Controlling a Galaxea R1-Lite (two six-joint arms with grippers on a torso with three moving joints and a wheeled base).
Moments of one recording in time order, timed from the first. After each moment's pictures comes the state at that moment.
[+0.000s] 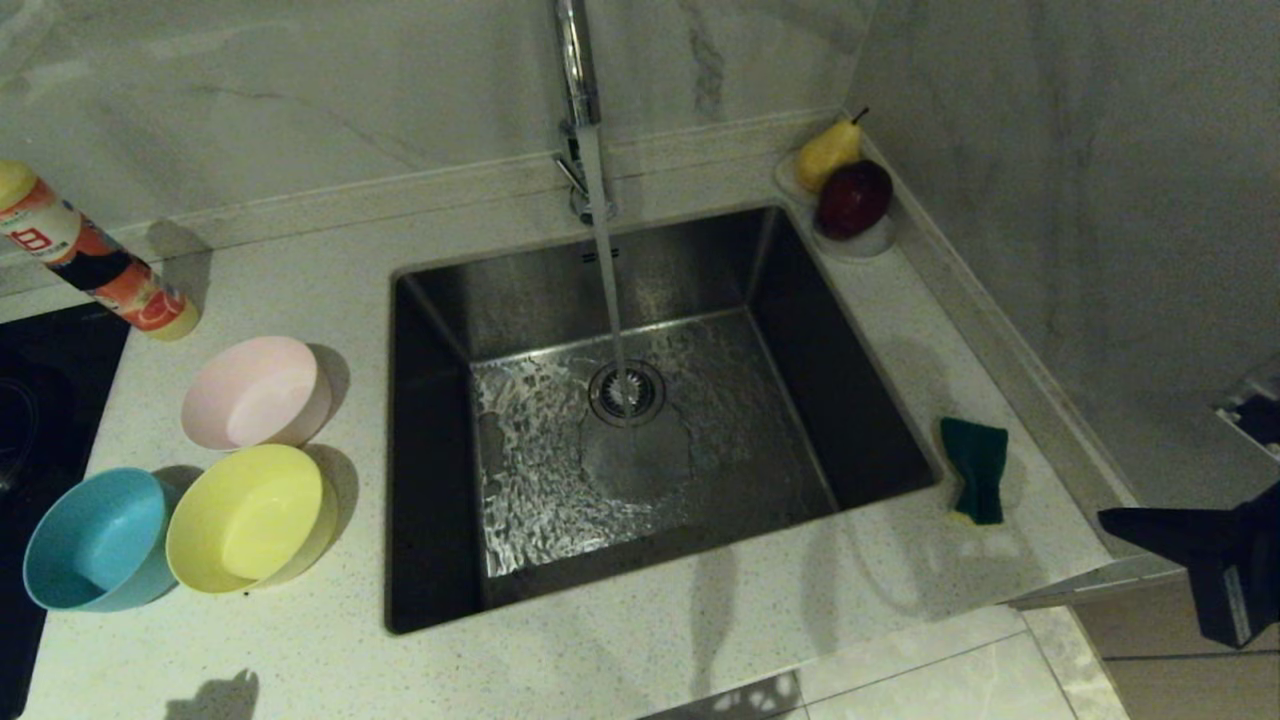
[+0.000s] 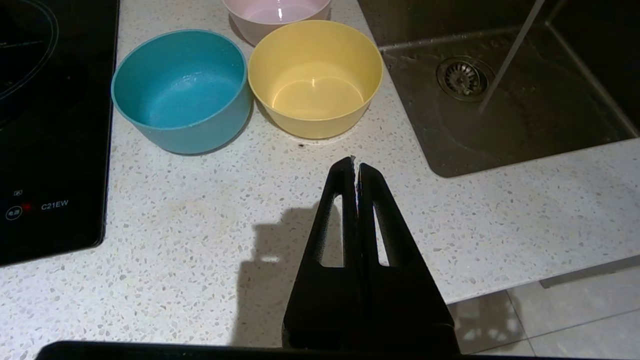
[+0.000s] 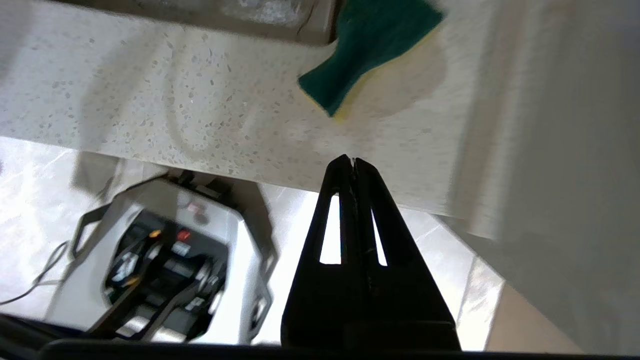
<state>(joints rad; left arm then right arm) -0.02 0.00 0.00 -0.12 0.01 0.02 0.18 1.14 -0.72 0.06 0.05 -0.20</state>
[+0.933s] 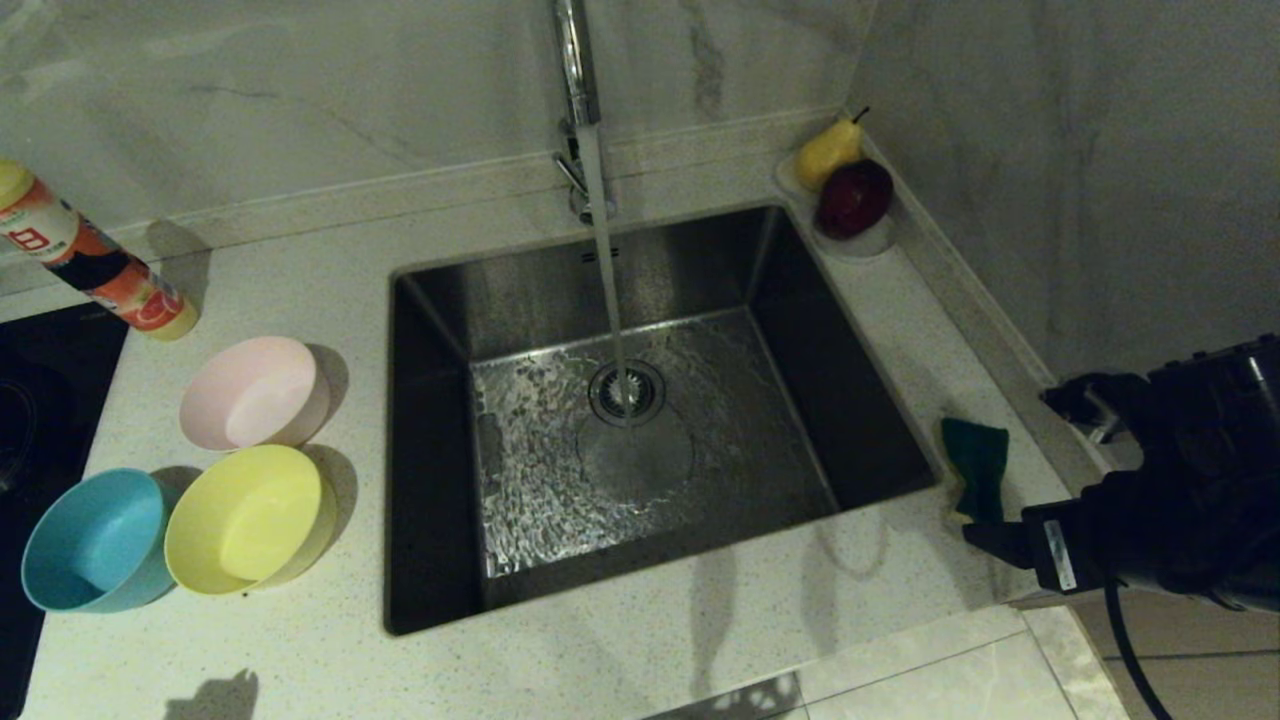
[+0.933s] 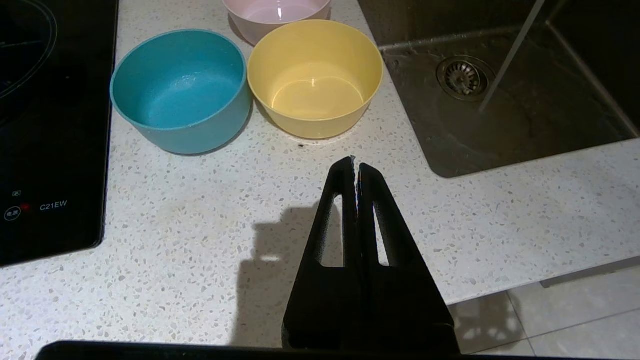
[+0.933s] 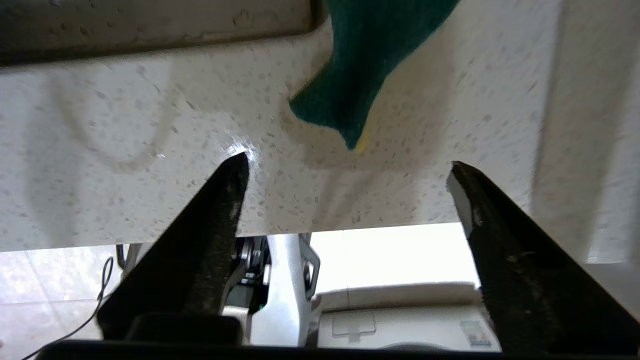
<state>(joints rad) -0.02 0.00 0.00 -0.12 0.01 0.02 0.36 1.41 -0.82 0.09 -0.22 0.16</state>
